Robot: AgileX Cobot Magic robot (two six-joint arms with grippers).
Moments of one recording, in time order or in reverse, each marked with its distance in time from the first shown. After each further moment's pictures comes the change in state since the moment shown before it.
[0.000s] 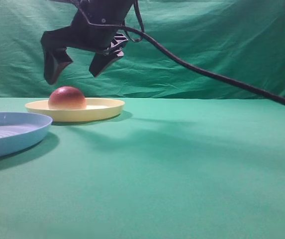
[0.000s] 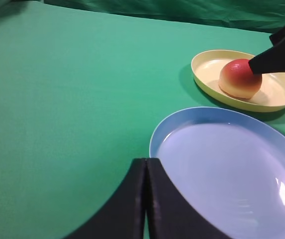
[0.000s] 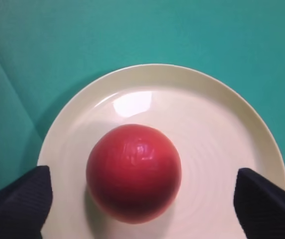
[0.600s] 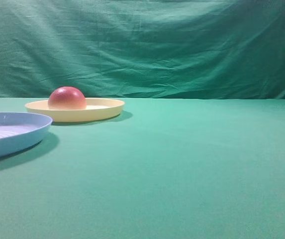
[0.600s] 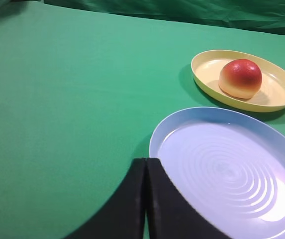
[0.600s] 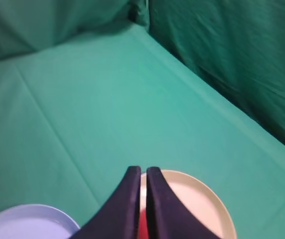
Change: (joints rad) left arm 0.000 0.000 0.000 0.000 0.000 0.000; right arm -0.013 -0.322 -0.002 0.247 0.178 0.037
